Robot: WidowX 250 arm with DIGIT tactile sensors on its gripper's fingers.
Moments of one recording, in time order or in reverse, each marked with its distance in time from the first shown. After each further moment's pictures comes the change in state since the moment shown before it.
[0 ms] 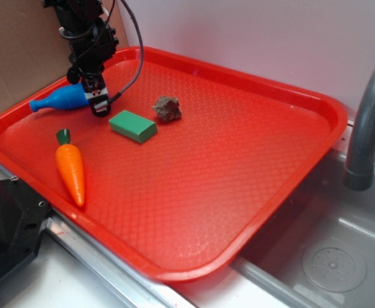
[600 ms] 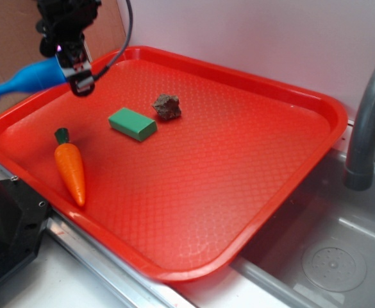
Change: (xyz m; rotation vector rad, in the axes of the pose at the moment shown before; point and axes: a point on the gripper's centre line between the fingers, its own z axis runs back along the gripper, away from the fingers) arm -0.005 -0.052 0.125 0.093 0.017 0.234
